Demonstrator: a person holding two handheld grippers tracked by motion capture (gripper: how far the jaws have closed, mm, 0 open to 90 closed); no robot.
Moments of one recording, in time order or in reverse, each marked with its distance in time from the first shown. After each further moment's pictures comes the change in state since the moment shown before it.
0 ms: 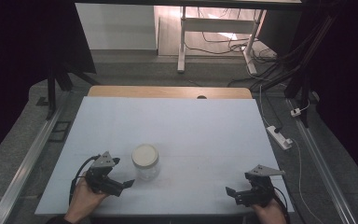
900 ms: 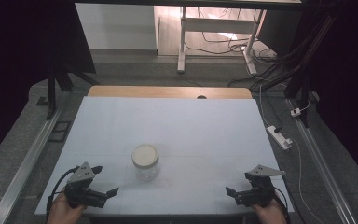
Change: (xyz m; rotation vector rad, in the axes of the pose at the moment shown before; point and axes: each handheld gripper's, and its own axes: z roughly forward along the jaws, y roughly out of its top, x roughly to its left) left arm -0.009 -0.036 -0.043 -0.057 0.077 -0.055; right arm 0.000 0.000 -0.001 -0.006 0.001 -0.003
